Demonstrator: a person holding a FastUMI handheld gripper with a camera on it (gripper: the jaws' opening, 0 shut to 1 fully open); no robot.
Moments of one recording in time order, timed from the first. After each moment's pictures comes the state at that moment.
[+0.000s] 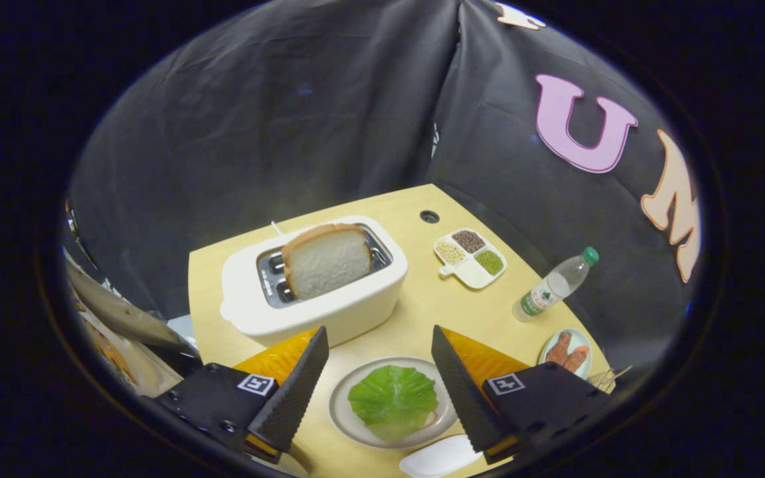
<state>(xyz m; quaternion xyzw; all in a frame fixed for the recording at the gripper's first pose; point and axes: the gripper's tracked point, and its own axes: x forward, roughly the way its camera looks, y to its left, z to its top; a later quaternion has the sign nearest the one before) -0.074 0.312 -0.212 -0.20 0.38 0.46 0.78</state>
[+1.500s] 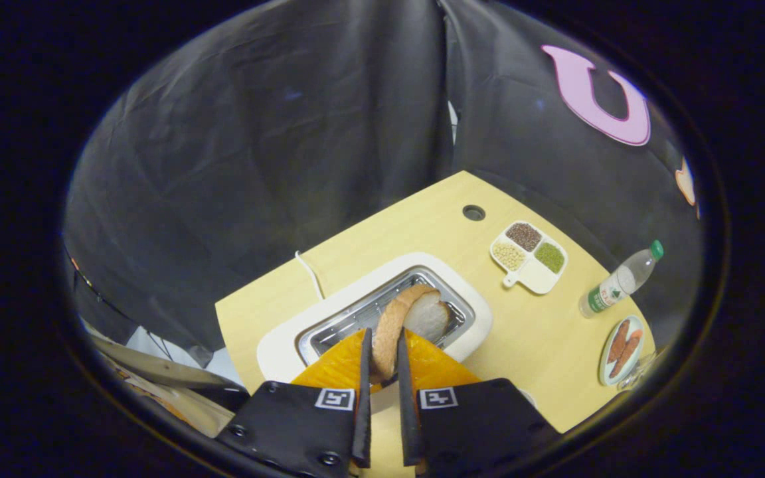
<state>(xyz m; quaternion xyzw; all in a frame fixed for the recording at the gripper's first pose) -0.094 0.409 -0.236 -0.12 0.47 0.46 0.75</state>
